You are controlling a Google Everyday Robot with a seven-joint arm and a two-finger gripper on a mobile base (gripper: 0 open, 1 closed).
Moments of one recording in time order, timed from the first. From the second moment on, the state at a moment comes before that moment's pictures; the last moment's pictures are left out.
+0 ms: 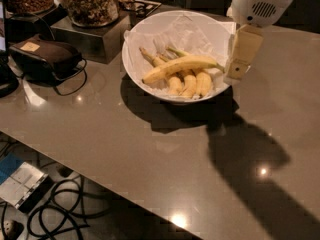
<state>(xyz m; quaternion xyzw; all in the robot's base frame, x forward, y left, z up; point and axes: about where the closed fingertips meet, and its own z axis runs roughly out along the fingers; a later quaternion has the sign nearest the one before) 0.541 -0.162 0.984 -0.62 0.77 -0.04 0.16</state>
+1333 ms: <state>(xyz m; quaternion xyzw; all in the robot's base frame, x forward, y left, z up) 0.603 -0.106 0.968 -0.65 0.75 -0.01 0.16</state>
